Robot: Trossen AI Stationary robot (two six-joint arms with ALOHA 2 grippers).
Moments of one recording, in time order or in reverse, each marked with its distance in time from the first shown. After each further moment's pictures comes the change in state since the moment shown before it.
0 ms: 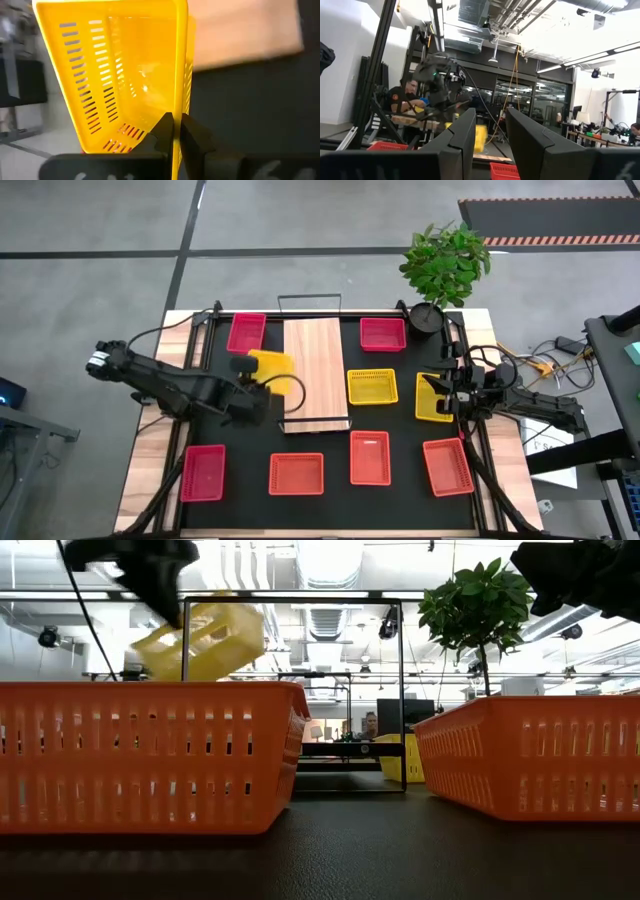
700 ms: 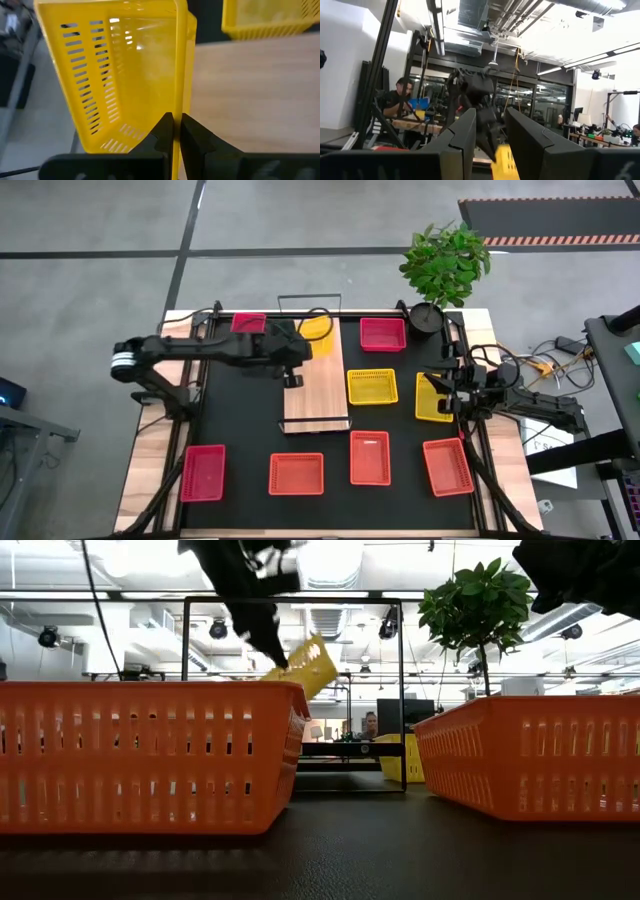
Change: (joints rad) left arm 0.446 0.215 0.005 0.608 0.211 0.294; right arm 0.000 -0.001 0.012 0.006 0.000 0.019
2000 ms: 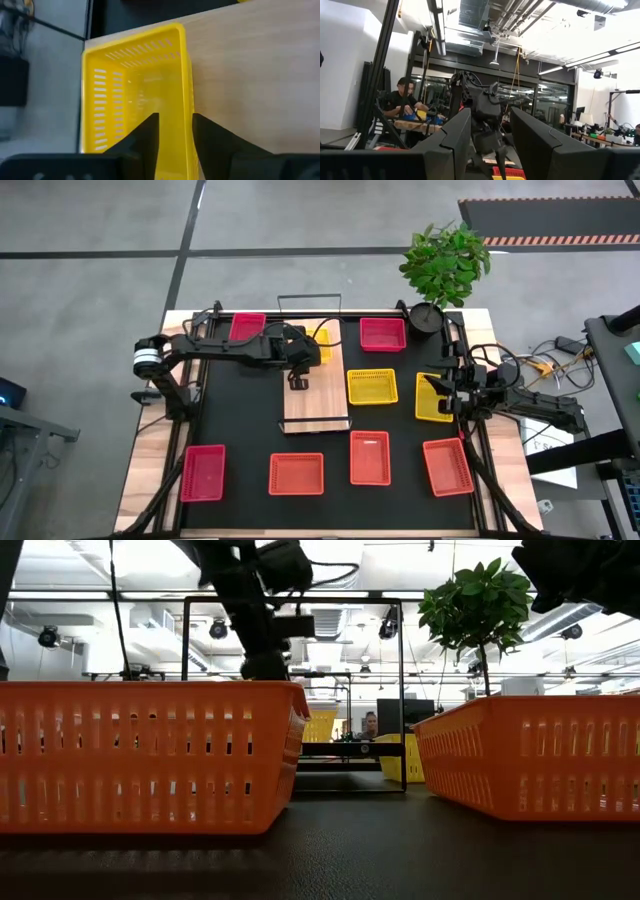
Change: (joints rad) left arm 0.015 0.133 0.001 0.037 0.002 0.096; right arm 0.000 0.000 0.003 -0.002 -0.005 0.010
